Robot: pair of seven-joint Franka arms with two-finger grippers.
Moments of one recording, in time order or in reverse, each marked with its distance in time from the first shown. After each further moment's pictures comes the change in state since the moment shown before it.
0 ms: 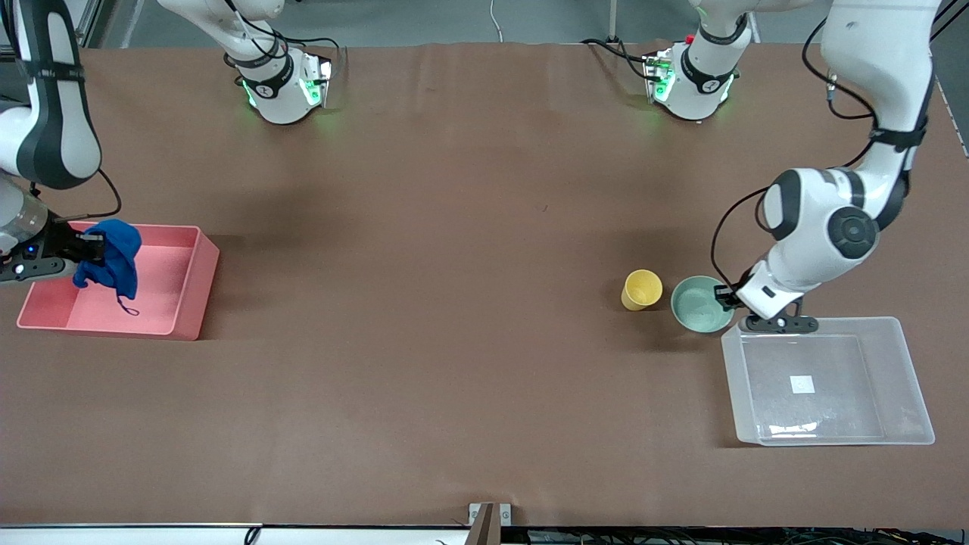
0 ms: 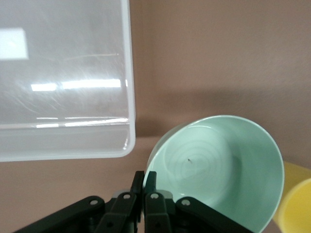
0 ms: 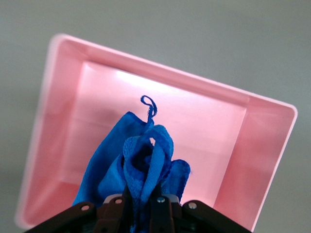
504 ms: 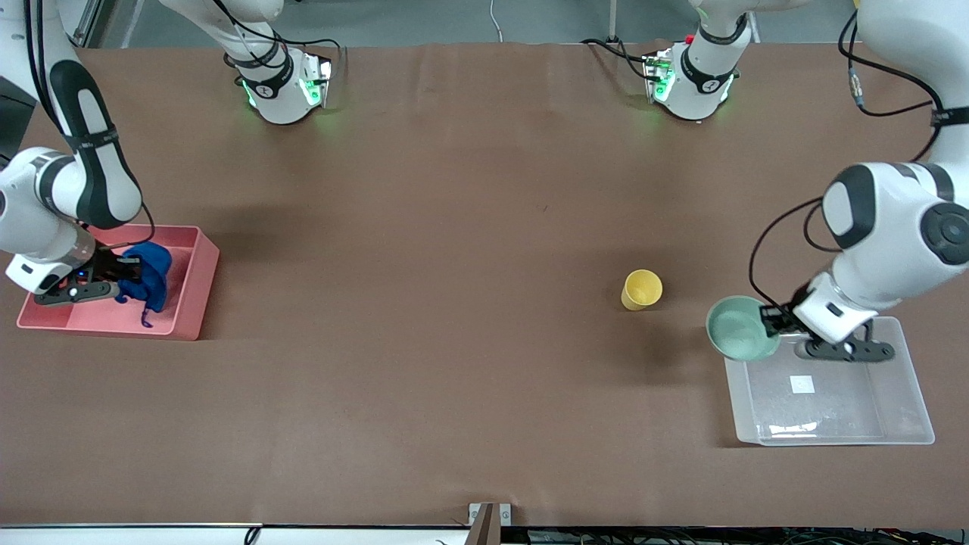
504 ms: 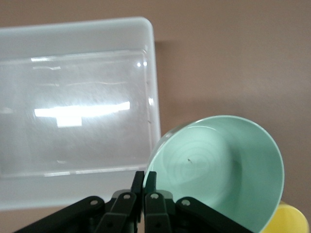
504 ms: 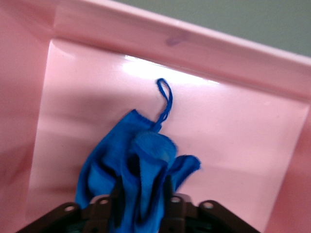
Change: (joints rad) left arm 0.051 0.112 0.005 0.334 0.000 -0.151 0.102; right arm -0.016 0.193 0.006 -0.035 0.098 0.189 -0.012
